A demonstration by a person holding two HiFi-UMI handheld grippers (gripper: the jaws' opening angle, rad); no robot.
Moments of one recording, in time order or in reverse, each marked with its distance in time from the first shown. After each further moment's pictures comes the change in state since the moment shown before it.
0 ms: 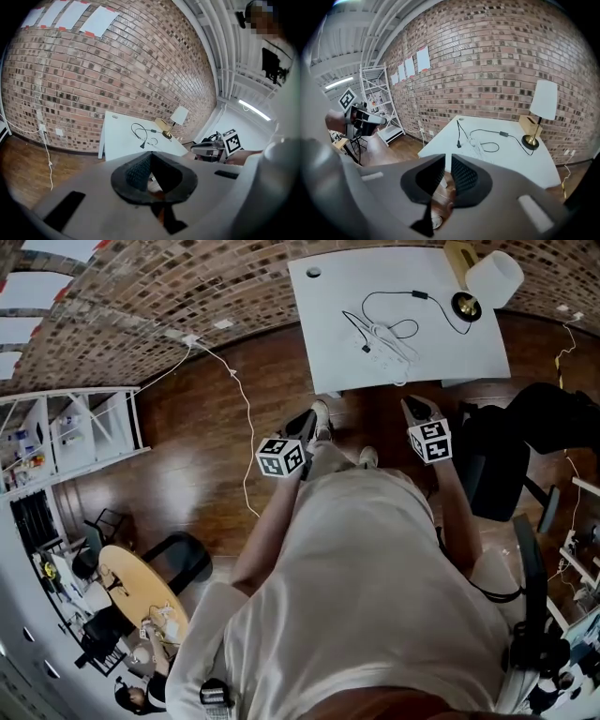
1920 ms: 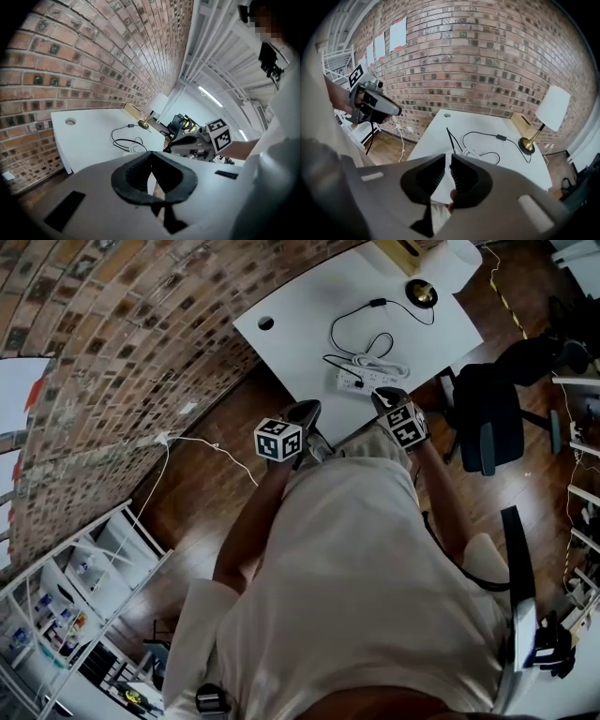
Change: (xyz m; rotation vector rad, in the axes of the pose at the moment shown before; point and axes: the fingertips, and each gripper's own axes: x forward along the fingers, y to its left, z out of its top) left arm 0.159 0.071 0.118 0.215 0.344 -0.553; right arm 0.138 -0.004 0.087 0.110 0.177 -0.248
